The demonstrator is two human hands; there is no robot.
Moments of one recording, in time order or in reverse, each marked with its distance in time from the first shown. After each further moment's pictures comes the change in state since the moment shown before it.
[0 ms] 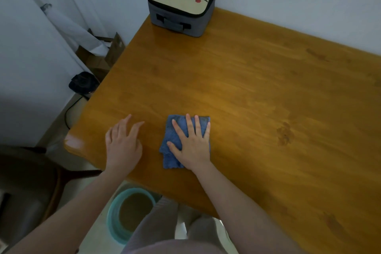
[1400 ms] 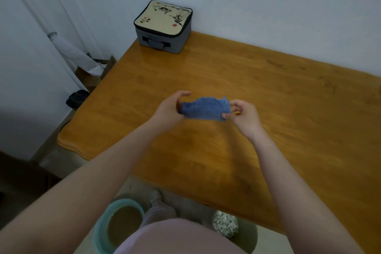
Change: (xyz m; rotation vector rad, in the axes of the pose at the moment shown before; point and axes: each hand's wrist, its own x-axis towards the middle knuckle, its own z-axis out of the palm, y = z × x) left_hand 0.012 0.183 -0.072 -0.728 -0.206 0.277; right_hand -0.071 0.159 -0.166 0.916 0.254 0.224
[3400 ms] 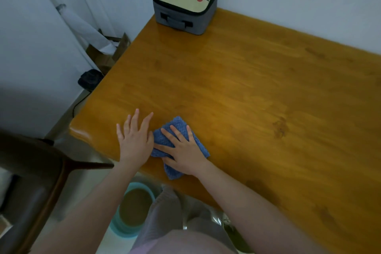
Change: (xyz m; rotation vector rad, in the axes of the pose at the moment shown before) left_hand -0.076 -0.147 -0.015 0.615 0.262 -0.365; right_hand -0.038 0.036 0.224 -0.879 -0.620 -0.600
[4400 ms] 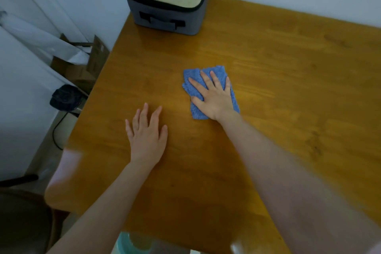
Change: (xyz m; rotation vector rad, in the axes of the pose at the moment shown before) left_hand 0.149 0.017 0.015 -0.079 -0.118 0.145; right_hand 0.150 0.170 -0.077 0.041 0.079 0.581
